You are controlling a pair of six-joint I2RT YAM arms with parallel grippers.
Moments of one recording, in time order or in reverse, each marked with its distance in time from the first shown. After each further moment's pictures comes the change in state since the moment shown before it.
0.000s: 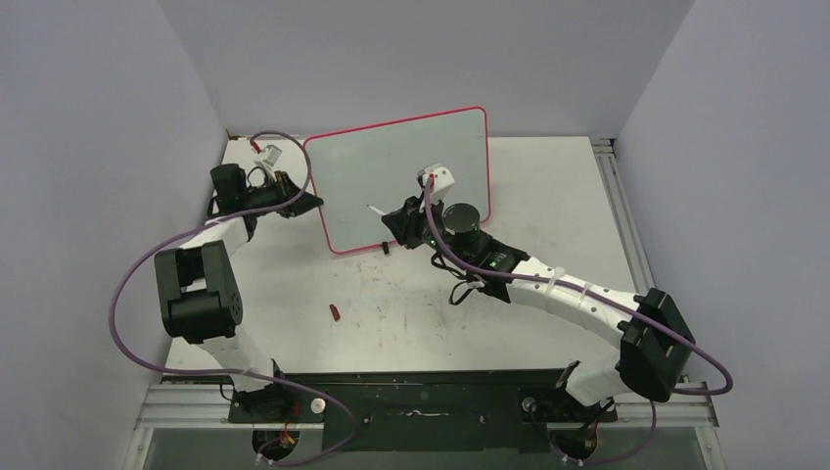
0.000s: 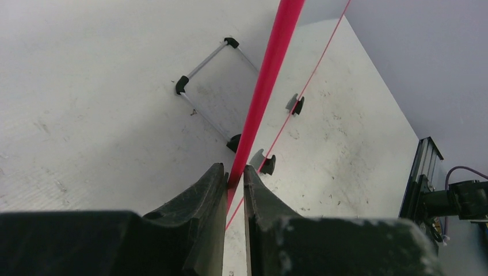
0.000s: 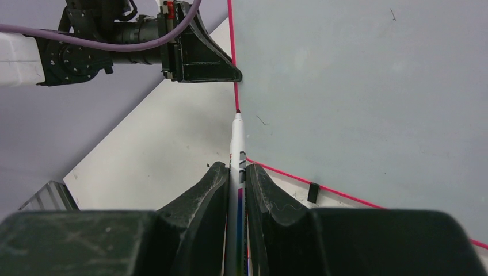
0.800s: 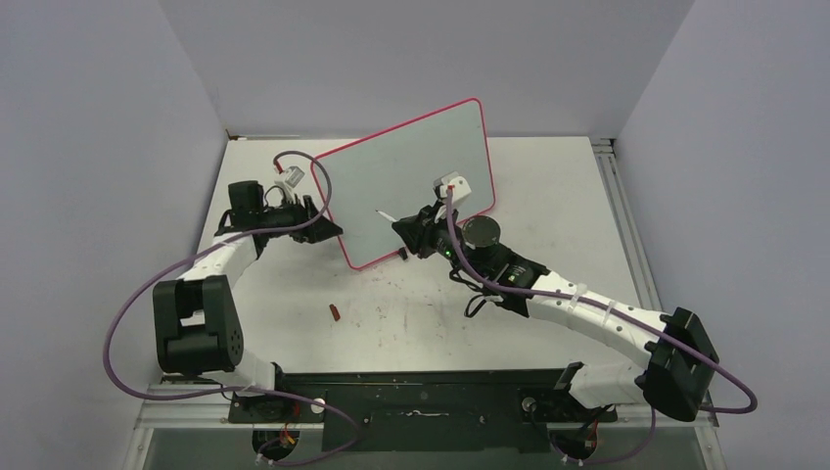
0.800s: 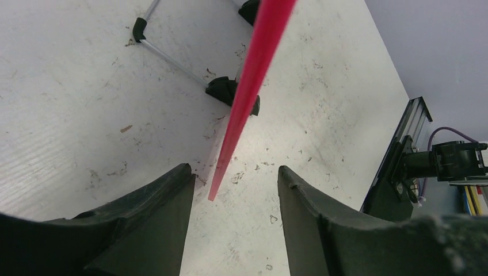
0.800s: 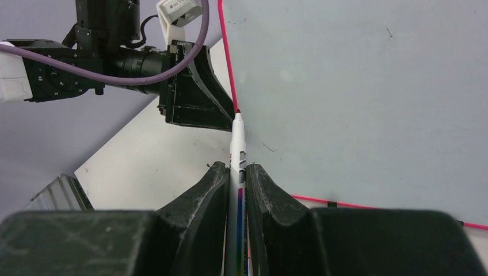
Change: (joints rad) left arm -0.108 -0.214 -0.144 -0.331 -0.083 0.170; right arm 0.010 -0.149 -0.117 0.015 0.003 -0.012
